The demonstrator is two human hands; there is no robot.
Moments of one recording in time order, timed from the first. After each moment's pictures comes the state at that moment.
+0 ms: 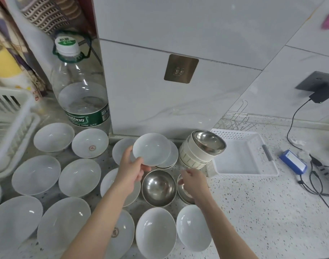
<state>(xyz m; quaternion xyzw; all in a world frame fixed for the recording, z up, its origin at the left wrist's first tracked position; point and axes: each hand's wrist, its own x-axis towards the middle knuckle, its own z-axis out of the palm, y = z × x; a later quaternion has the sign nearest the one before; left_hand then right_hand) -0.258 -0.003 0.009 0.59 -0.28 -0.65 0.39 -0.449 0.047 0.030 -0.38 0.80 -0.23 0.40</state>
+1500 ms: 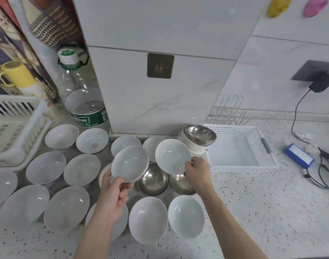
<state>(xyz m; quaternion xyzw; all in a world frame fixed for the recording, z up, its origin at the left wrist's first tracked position) -0.247 0.099 0.026 0.55 -0.17 -0.65 0.50 -0.488 0.056 0.031 -0.47 0.77 -0.29 0.32</state>
